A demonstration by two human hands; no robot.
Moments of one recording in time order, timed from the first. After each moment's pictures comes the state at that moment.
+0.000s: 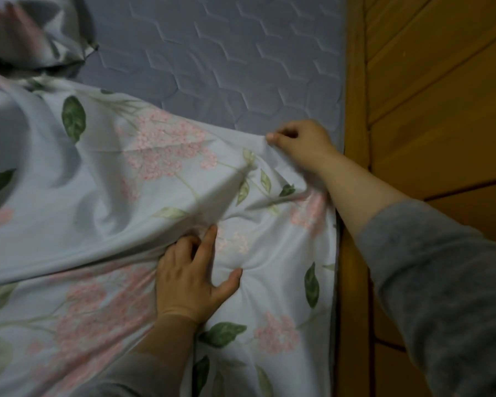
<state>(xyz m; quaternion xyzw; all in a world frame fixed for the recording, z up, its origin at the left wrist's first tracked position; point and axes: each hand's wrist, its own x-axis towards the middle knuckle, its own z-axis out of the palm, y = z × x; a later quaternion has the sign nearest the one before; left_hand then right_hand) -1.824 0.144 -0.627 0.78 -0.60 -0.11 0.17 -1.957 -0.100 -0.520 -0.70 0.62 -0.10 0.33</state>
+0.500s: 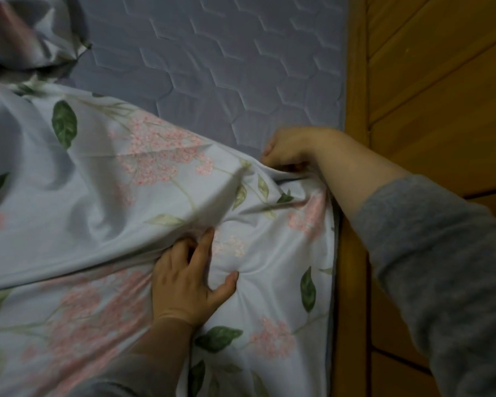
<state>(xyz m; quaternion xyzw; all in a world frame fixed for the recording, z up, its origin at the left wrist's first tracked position) -1.824 0.143 -0.628 0.78 -0.59 -0.12 0.16 -1.934 -0.112 -0.493 -0.73 0.54 0.27 0.31</state>
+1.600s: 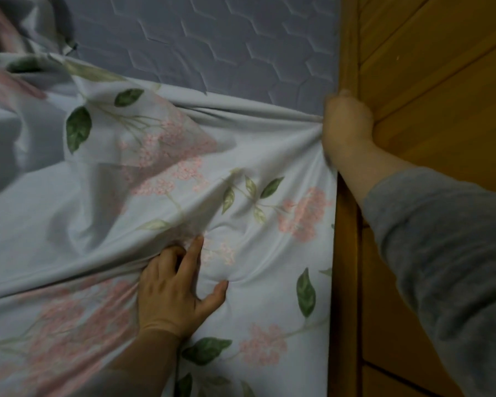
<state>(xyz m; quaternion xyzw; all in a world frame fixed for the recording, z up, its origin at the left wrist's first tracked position) -1.824 0.142 -0.629 0.78 -0.59 -0.12 0.16 -2.003 -0.159 -0.509 -0.78 0.61 0.05 -0.12</state>
